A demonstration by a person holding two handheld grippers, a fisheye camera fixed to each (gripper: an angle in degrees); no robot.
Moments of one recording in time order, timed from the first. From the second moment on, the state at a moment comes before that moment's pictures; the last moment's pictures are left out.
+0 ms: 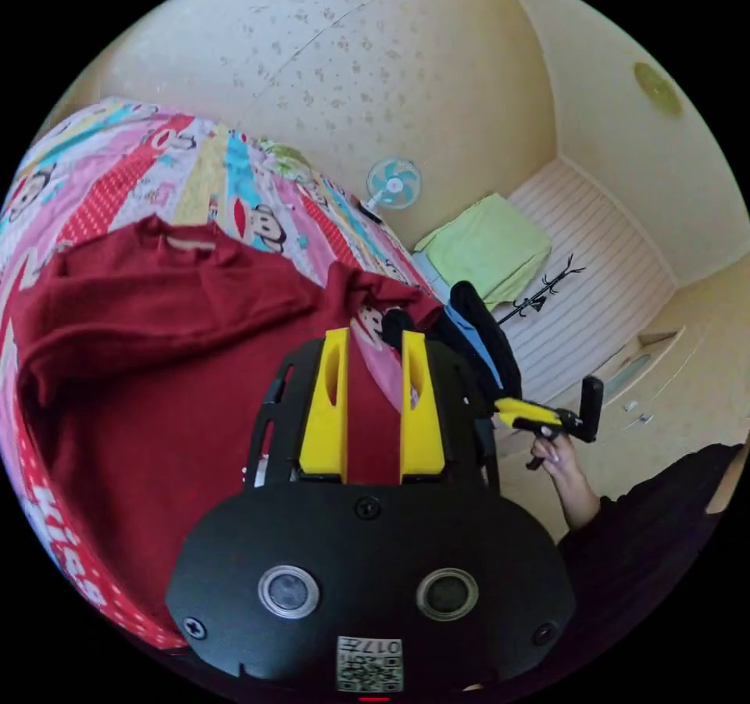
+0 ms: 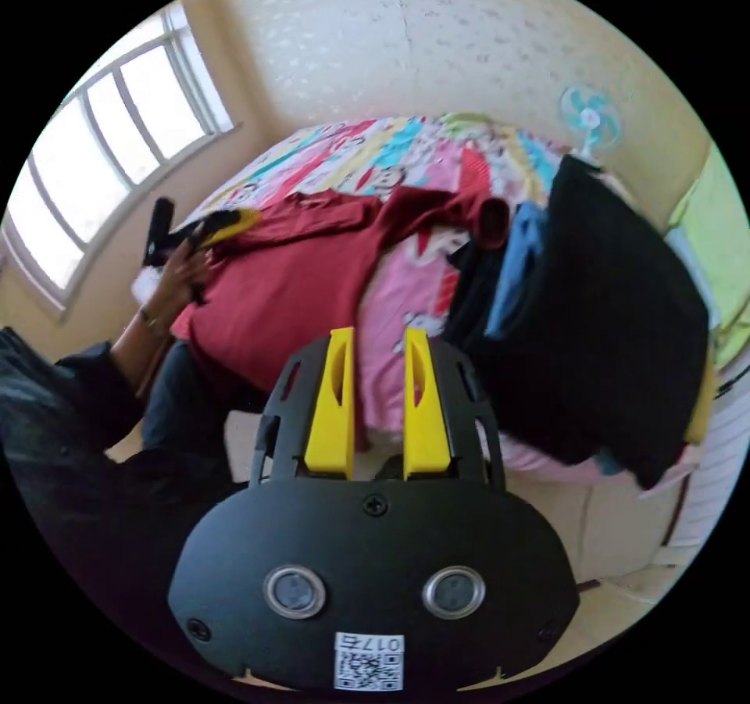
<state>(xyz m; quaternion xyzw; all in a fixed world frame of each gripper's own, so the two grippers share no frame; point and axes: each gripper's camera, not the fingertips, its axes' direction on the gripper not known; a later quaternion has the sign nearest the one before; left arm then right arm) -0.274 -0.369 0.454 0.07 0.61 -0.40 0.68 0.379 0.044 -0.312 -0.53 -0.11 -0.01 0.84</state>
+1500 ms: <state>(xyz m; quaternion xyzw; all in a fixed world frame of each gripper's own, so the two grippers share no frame) -0.145 -0.224 0.456 -0.14 0.50 -0.47 0.71 0.338 0.192 -0.115 -0.67 -0.19 0.03 0.72</state>
